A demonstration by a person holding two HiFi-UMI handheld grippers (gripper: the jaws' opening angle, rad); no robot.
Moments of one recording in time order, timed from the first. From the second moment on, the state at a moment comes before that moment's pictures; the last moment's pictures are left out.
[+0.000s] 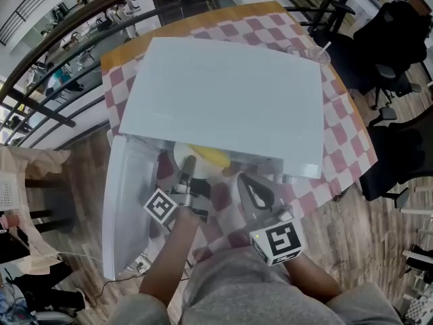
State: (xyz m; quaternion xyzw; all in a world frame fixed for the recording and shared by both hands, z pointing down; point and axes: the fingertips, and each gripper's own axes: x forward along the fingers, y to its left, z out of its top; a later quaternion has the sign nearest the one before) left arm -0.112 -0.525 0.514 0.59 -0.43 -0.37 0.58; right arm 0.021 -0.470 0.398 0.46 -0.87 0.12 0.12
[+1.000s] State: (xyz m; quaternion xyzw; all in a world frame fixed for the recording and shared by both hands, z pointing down) left arm -0.106 -0.545 0.544 0.57 -0.46 -0.34 0.58; right arm 0.020 -0.460 0.412 0.45 -0.87 0.14 0.13
